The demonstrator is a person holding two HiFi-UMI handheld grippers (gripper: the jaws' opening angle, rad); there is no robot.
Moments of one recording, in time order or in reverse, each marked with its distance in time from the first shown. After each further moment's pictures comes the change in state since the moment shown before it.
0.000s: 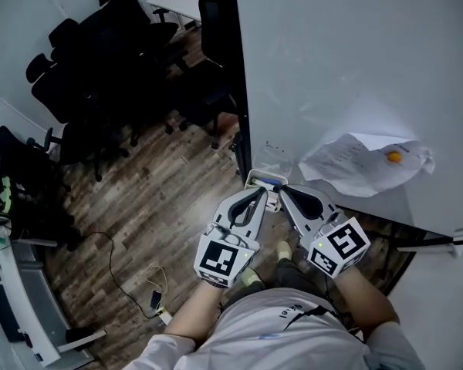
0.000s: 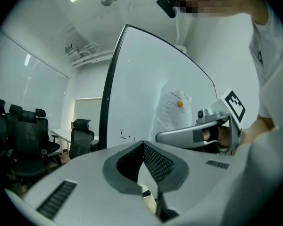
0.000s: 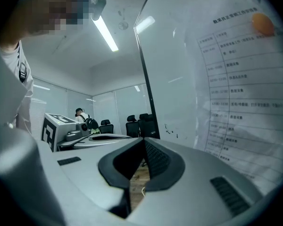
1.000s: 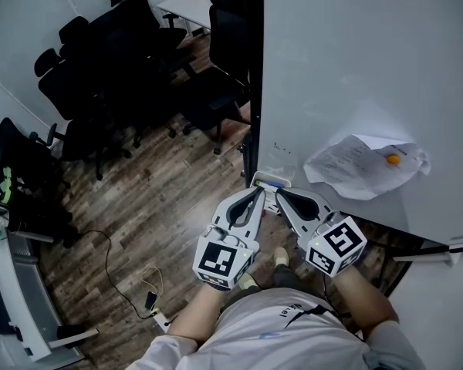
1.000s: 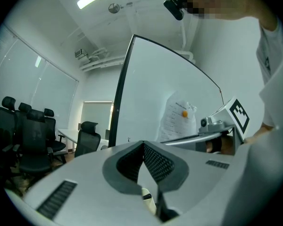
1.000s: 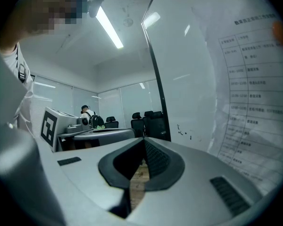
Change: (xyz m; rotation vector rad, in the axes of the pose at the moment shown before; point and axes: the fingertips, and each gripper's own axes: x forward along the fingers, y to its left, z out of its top) left arm -0.025 0.009 0.018 -0.058 -0.050 0.085; right arm 0.006 0.026 0.004 -0.027 0.036 0.062
